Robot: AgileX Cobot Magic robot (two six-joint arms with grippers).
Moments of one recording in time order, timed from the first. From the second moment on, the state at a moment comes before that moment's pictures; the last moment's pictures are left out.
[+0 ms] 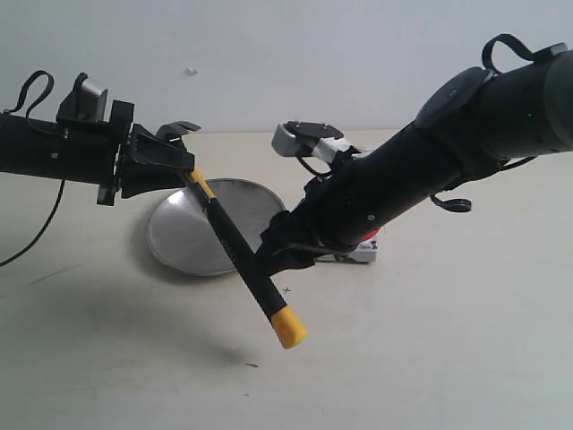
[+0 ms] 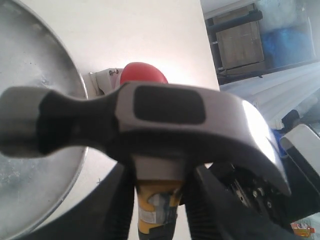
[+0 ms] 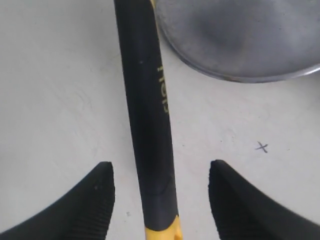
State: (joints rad) left arm -0.03 2.06 -1.25 -1.44 1.18 1.02; right arm 0.33 1.87 -1.11 1.00 0.73 -0.92
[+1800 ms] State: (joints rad) left arm -0.03 2.06 -1.25 -1.44 1.18 1.01; right arm 0.46 1.99 -1.16 0.92 0.51 -0.85
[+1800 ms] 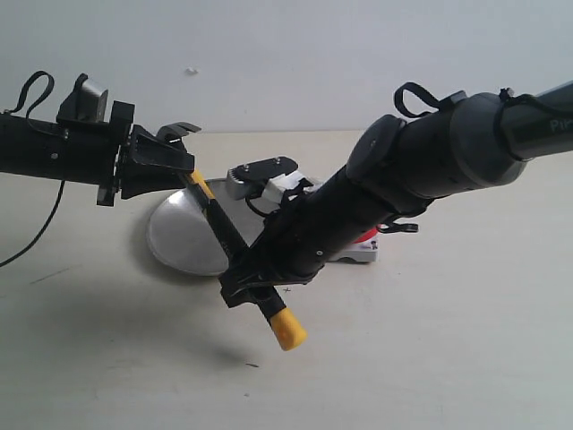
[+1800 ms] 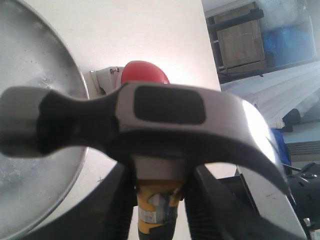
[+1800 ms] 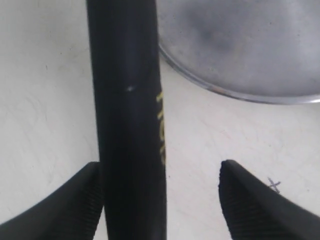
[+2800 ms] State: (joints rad) left arm -0.03 2.06 -1.25 -1.44 1.17 1.01; right arm 0.47 2.04 -1.22 0.82 0.57 -0.81
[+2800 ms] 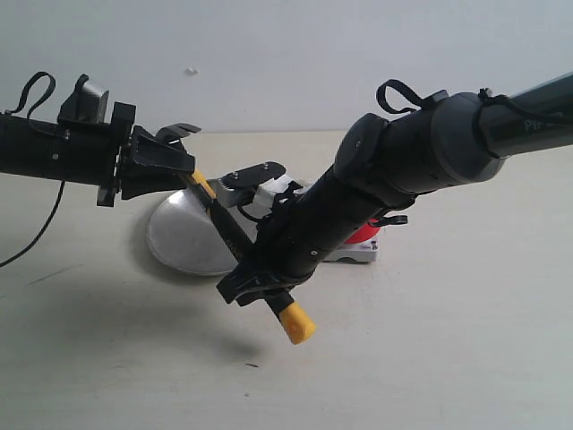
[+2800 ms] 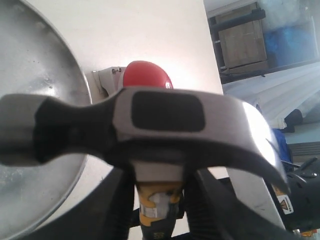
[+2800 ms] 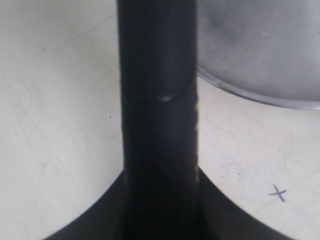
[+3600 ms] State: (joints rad) left arm 0.02 2.02 -1.25 -1.39 1.22 1.01; right arm 0.47 1.98 -1.21 0.80 0.54 -0.77
